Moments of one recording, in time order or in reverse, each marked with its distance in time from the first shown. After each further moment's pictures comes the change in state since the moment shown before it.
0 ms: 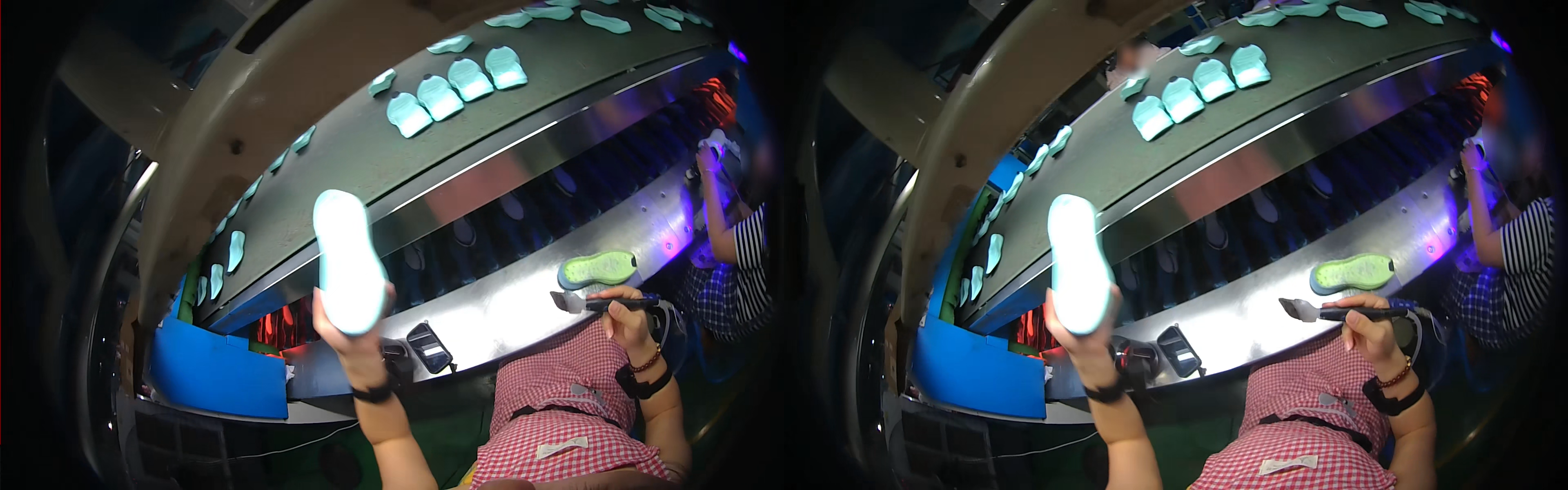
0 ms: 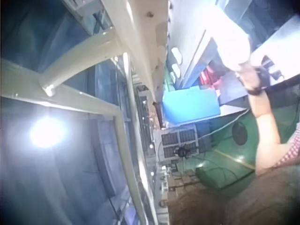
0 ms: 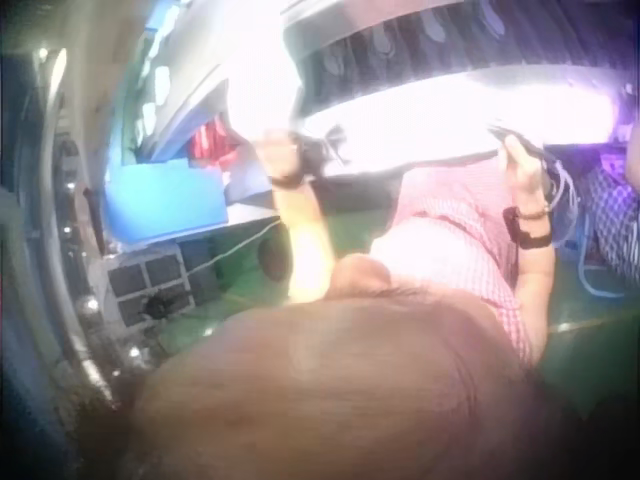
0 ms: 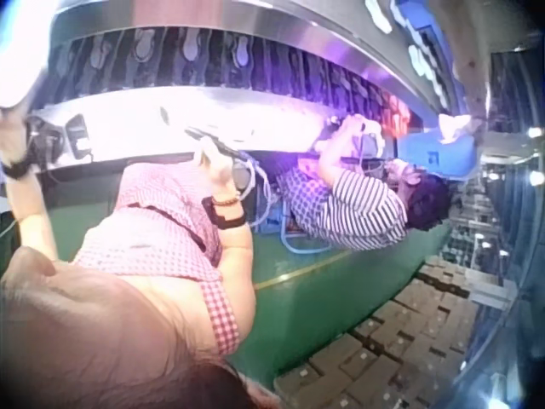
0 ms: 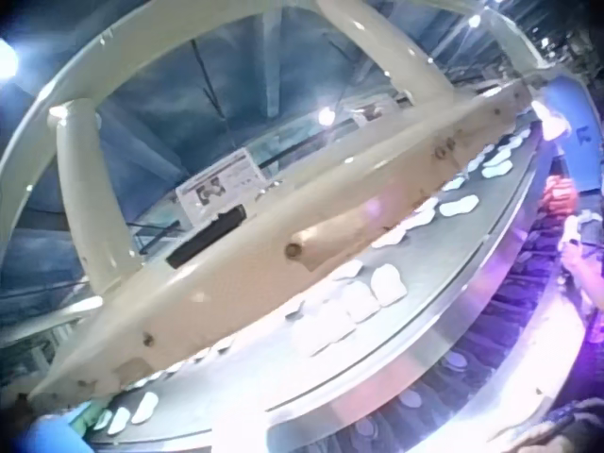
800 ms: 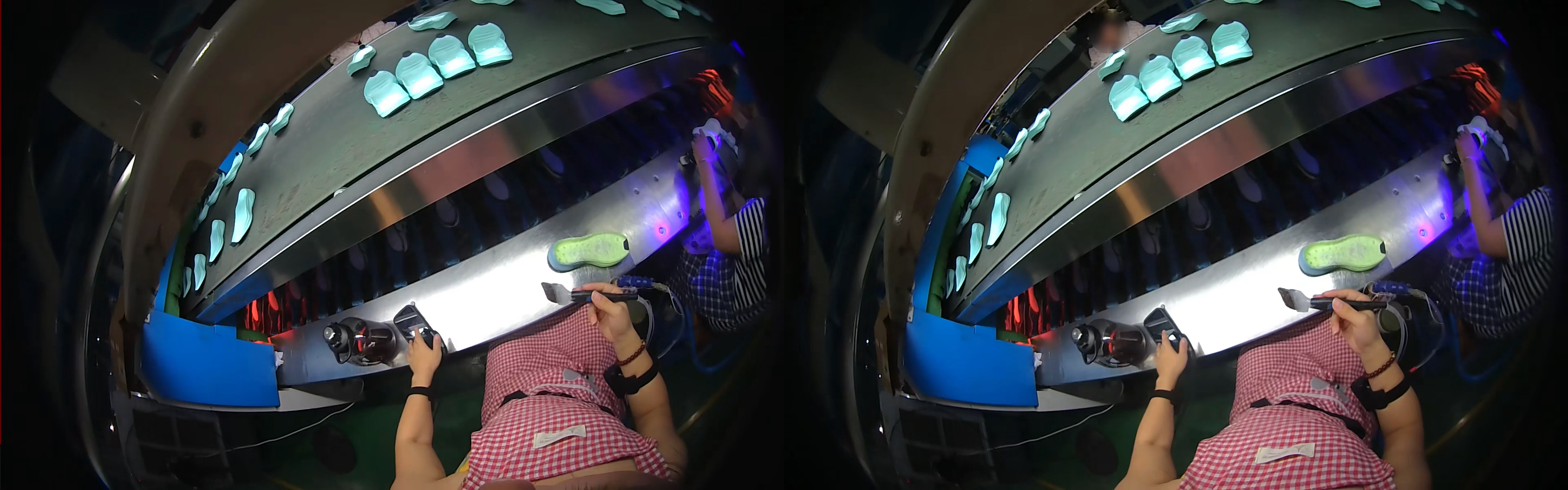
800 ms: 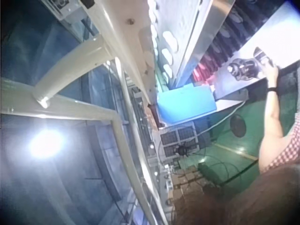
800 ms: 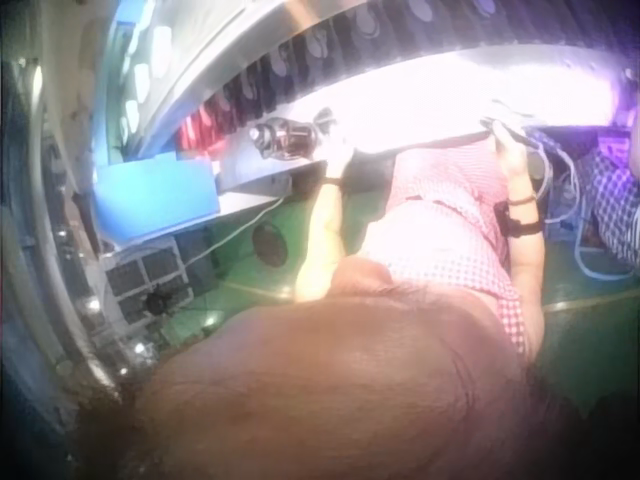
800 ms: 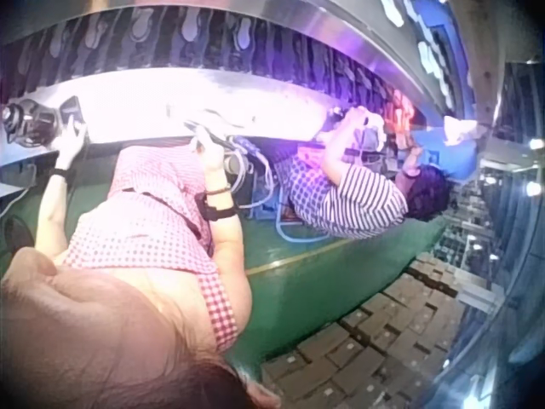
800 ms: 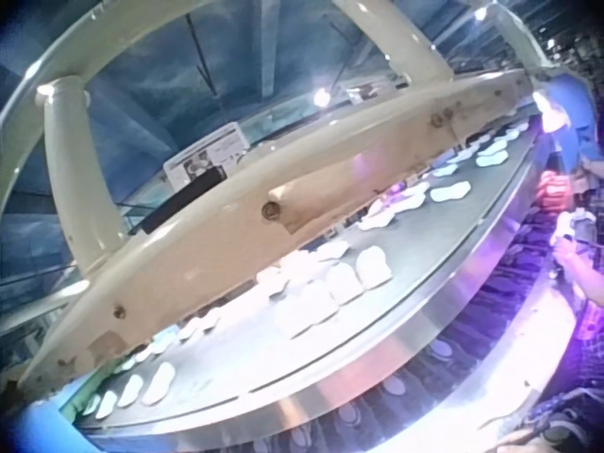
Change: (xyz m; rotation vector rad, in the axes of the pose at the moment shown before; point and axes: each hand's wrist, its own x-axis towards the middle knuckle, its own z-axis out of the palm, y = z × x) left_hand -0.075 -0.276 -0.197 1.709 -0.209 -0.181; right_hand -0.011 0.045 -0.038 -0.006 0.228 0.236
